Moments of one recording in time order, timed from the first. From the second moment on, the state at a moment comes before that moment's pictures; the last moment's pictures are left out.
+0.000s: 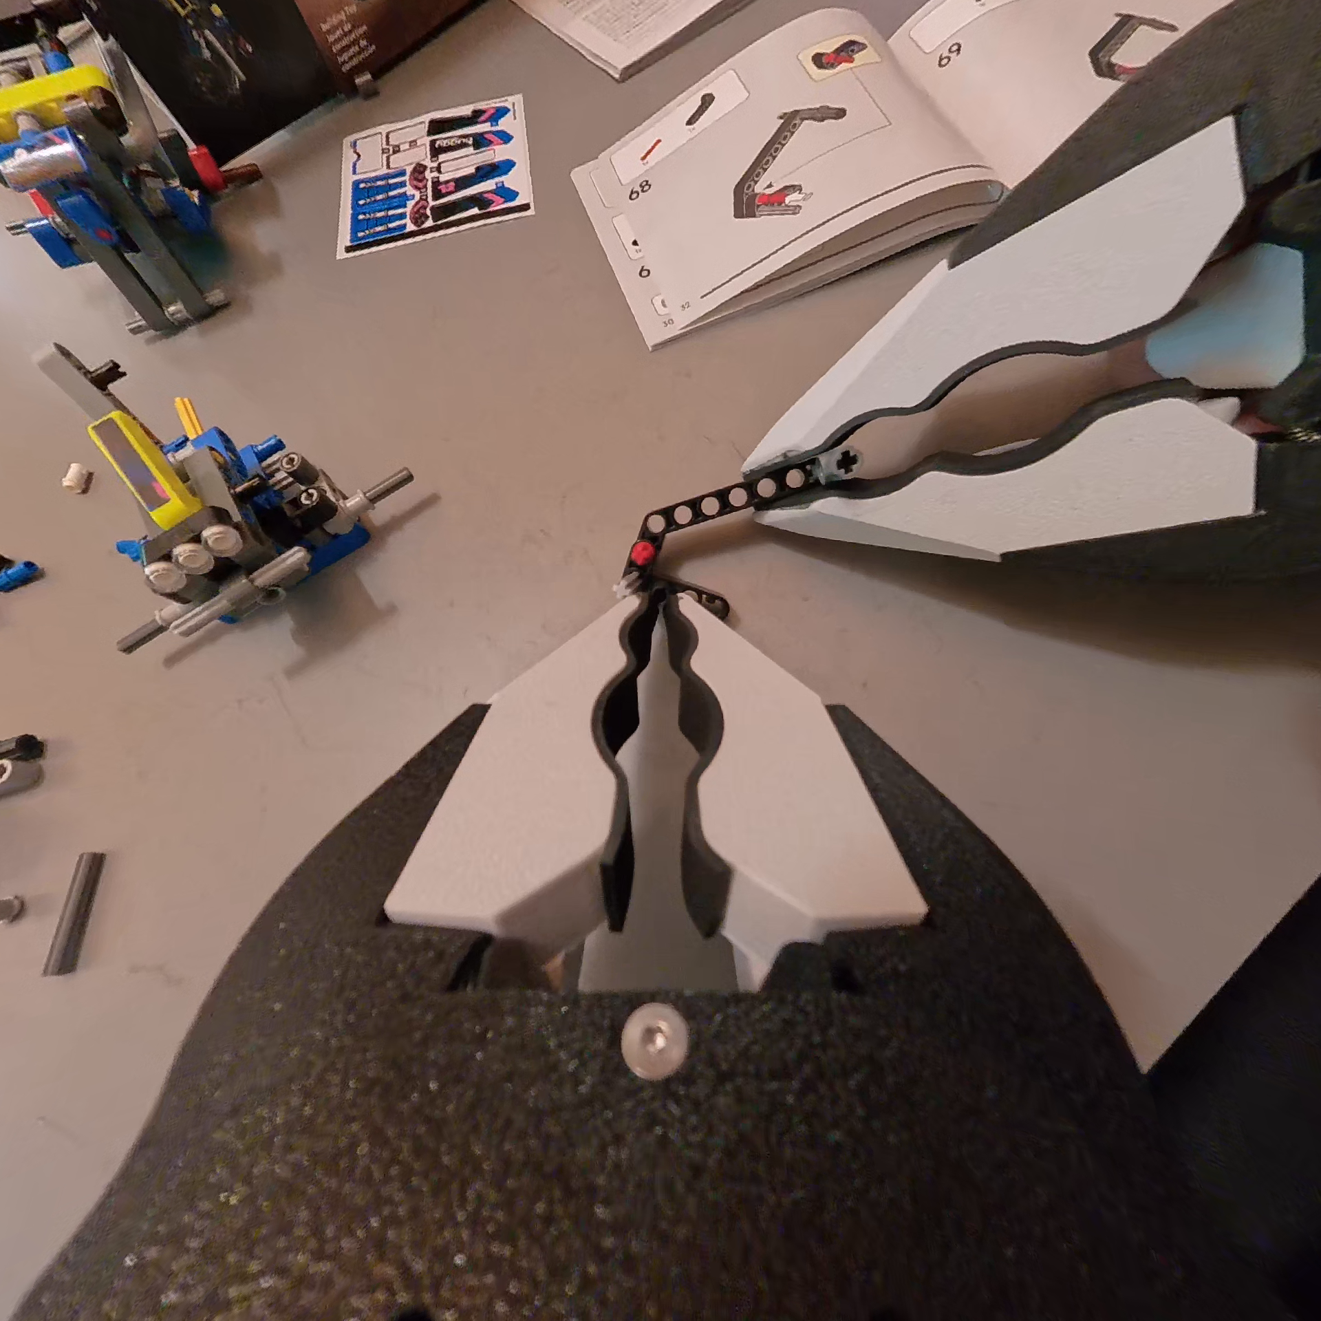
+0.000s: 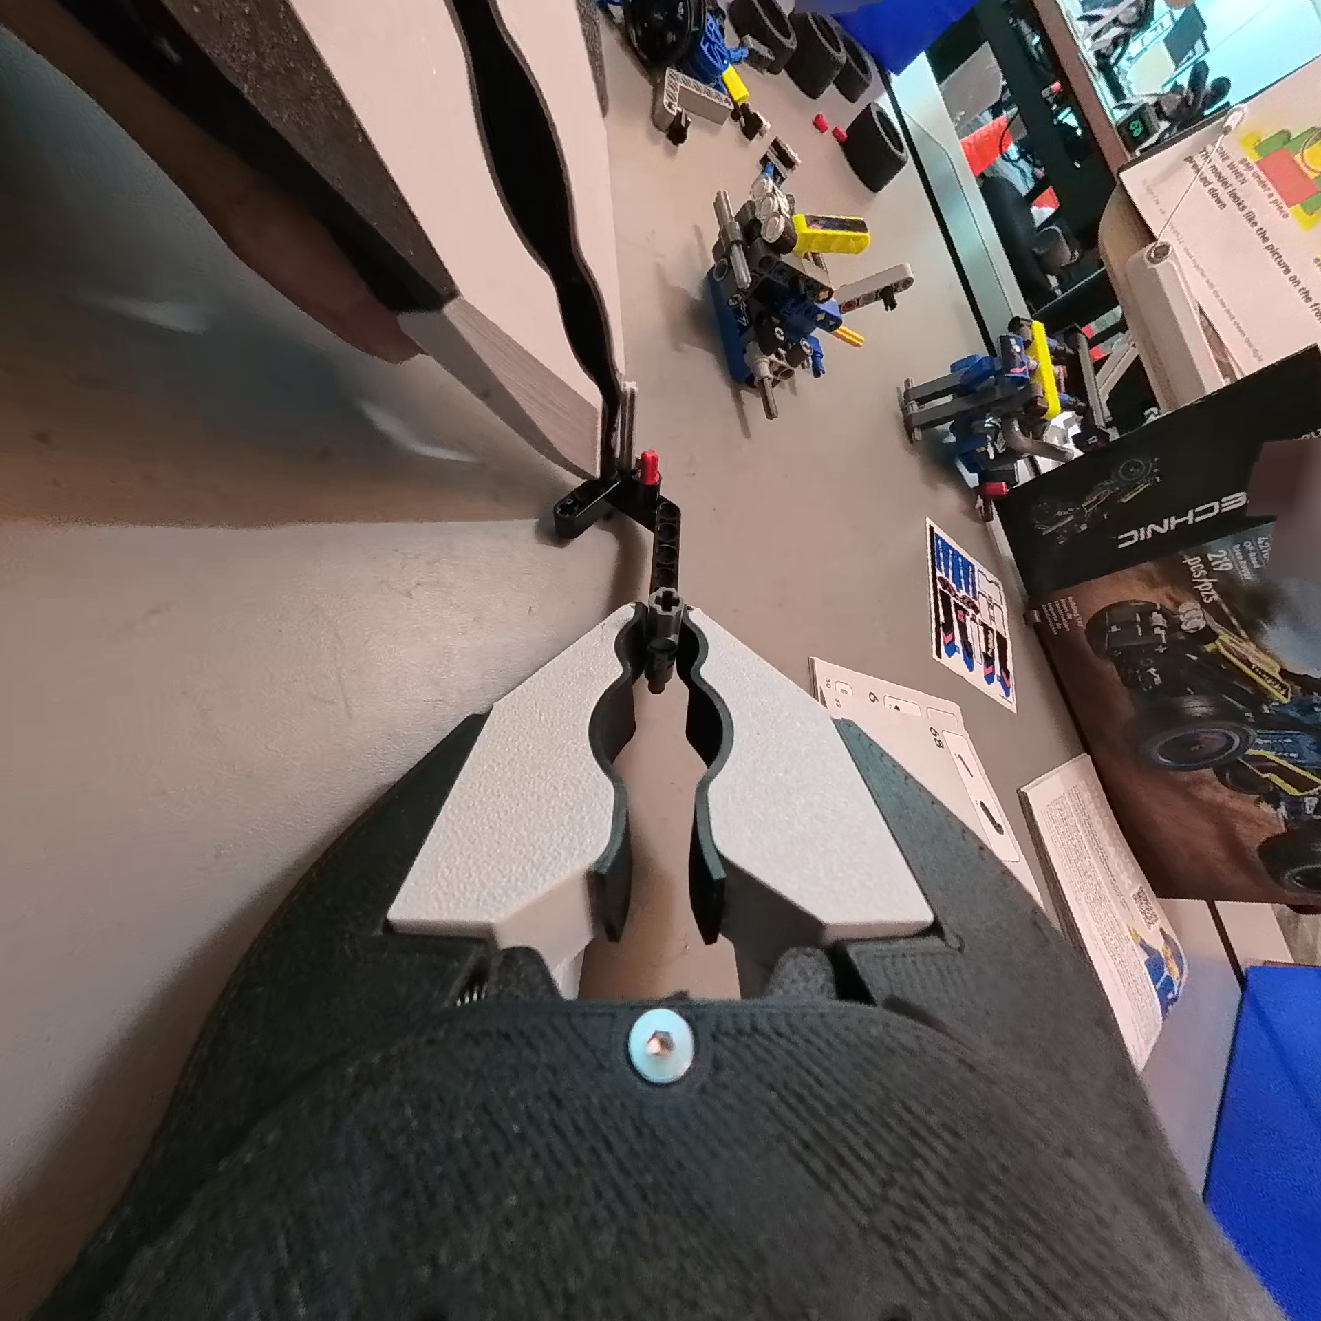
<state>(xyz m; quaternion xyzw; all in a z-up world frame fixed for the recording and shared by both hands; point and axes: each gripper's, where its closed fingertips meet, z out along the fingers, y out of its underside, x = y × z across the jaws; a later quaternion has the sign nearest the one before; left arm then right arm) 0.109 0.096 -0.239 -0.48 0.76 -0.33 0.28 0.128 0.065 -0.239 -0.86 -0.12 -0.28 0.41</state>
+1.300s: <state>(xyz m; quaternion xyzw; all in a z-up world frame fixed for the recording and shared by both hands) 0.102 0.079 -0.186 -0.50 0.57 -0.65 -0.02 0.117 0.067 -0.178 -0.74 -0.15 -0.39 0.53</state>
